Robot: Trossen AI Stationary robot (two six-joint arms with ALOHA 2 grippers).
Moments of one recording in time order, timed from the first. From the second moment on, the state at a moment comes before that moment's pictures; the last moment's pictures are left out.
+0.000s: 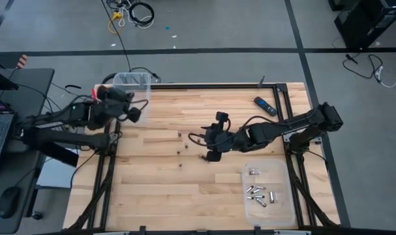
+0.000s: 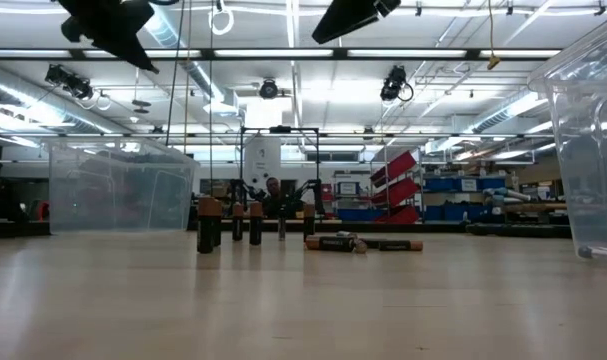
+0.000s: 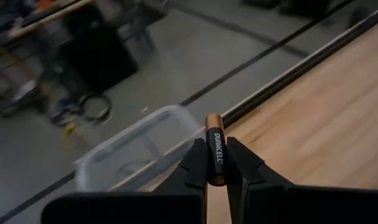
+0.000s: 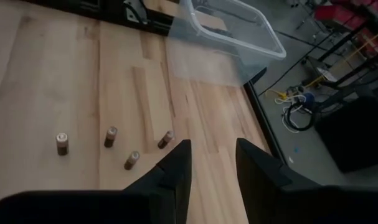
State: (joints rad) left arm 0.12 0.74 0.96 -0.94 -0.89 -0.35; right arm 0.23 1.59 1.35 -0.44 0.63 -0.05
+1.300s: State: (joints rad) left arm 0.74 1.16 1.02 -1.19 -0.21 0.12; right arm 0.22 1.60 1.35 -0.44 0.47 0.00
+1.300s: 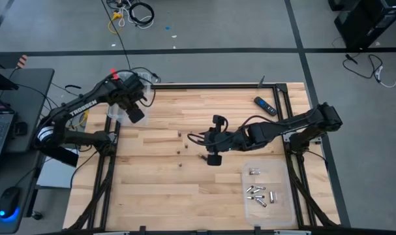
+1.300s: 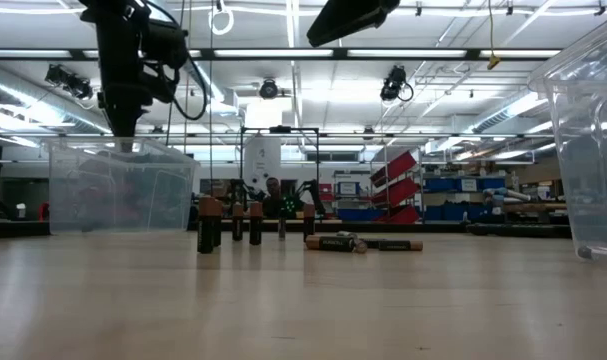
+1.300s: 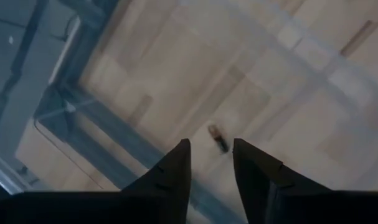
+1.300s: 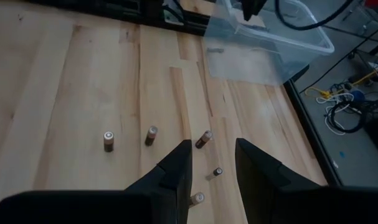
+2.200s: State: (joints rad) left arm 0.27 0.96 0.71 -0.43 0.31 0.21; right arm 0.08 1.68 1.35 -0.39 0.34 0.04
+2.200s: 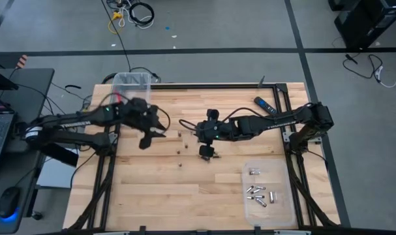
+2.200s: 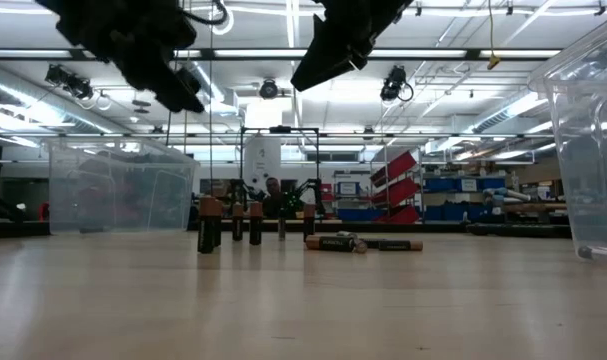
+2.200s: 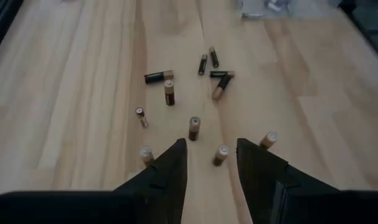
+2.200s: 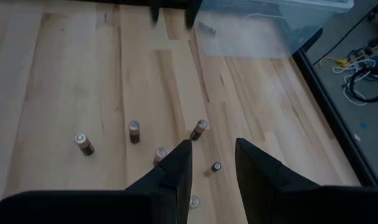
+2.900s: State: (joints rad) left arm -0.02 1.10 0.21 0.51 -0.01 0.07; right arm 0.08 1.68 1.35 -0.39 0.34 0.05
